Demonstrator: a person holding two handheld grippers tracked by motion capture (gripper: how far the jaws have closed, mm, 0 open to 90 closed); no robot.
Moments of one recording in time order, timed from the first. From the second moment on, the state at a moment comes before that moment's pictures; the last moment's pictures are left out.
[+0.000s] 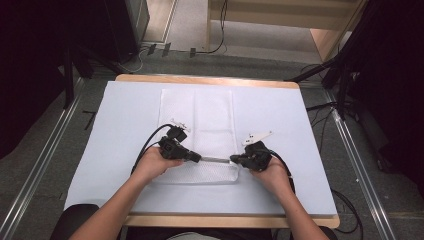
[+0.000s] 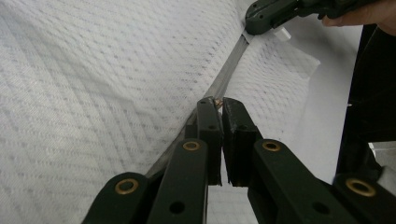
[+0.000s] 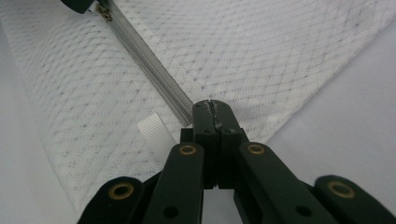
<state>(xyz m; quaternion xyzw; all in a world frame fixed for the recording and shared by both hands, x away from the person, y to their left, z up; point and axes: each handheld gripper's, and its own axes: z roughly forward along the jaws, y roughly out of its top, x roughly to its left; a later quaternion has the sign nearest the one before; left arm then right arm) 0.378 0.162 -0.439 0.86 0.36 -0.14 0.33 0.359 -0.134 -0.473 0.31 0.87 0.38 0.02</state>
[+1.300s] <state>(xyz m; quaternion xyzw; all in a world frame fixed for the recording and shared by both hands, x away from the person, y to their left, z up) 0.371 0.204 -0.432 0.86 0.38 -0.12 0.32 0.359 -0.132 -0.472 0.31 0.87 0.38 0.03</state>
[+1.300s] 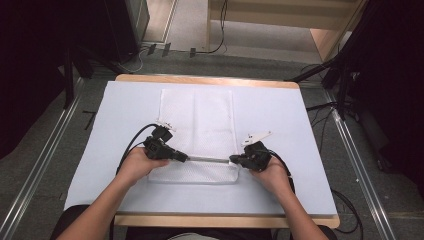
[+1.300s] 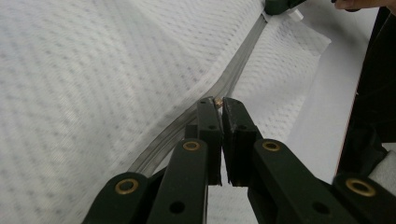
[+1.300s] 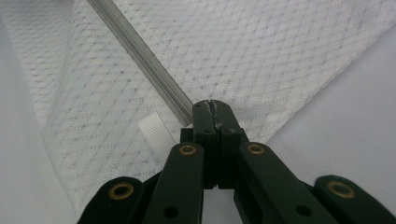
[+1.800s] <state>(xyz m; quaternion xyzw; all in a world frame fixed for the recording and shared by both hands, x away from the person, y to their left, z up) 0.366 0.241 -0.430 0.85 0.40 -0.11 0.33 0.360 -0.133 -0.472 0.31 0.87 0.38 0.02</state>
